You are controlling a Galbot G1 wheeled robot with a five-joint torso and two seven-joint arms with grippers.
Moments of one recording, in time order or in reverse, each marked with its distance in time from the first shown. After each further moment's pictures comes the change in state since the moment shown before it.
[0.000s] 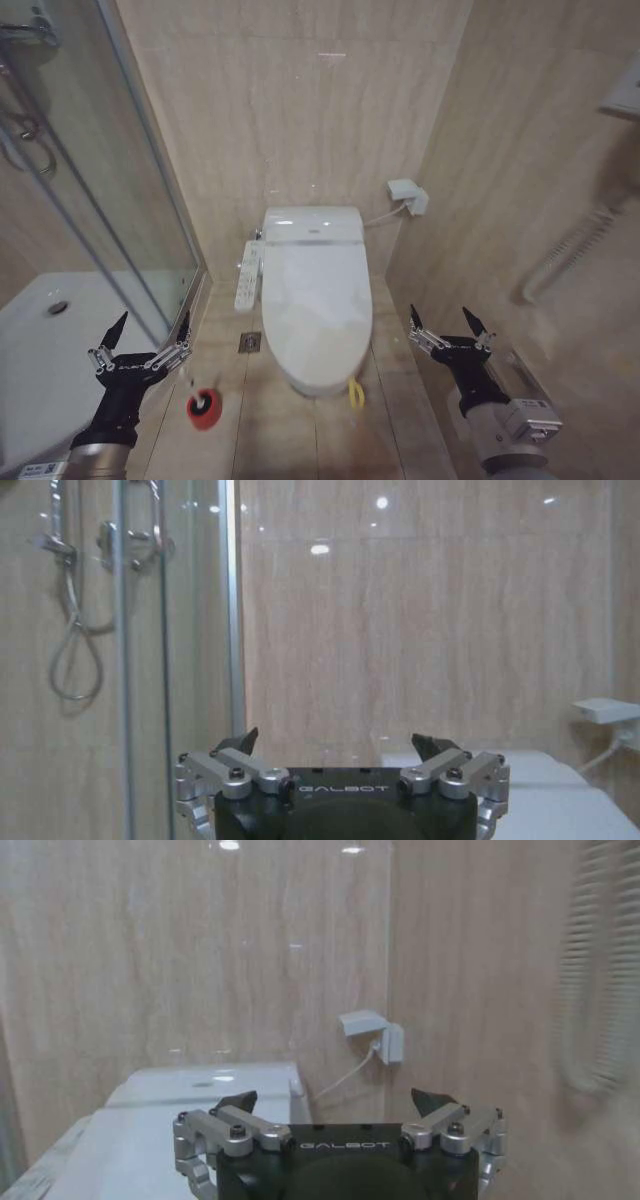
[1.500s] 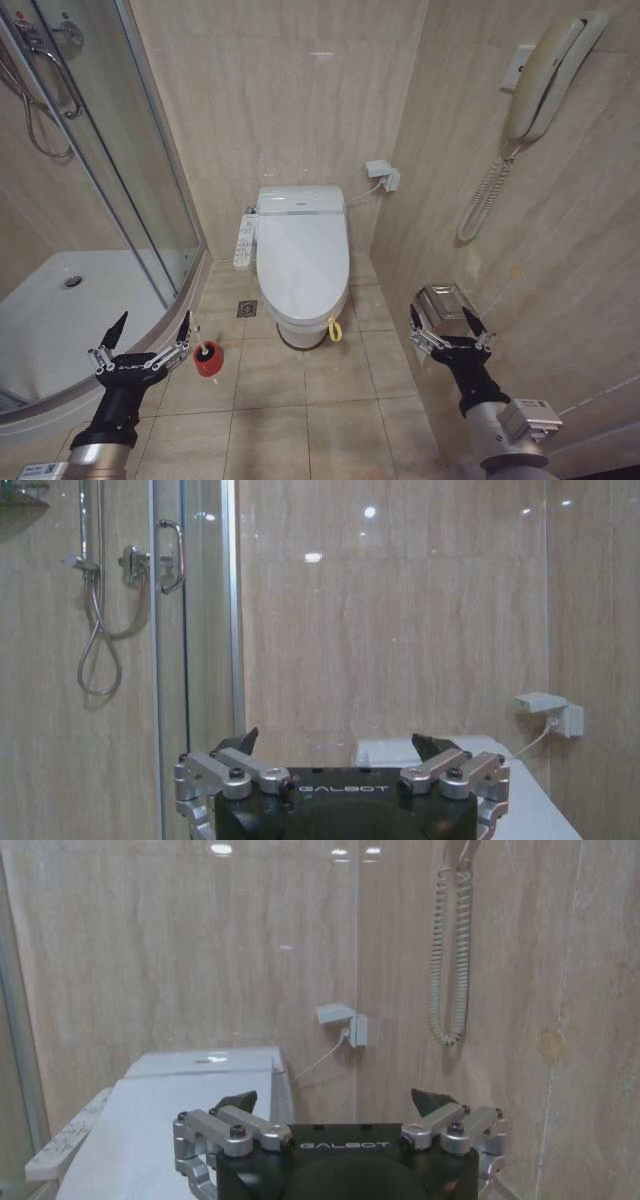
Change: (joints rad) left arm 0.000 0.000 0.000 0.000 0.000 0.000 0.000; right arm 0.000 0.000 0.000 0.000 0.000 0.000 0.000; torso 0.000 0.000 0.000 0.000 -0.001
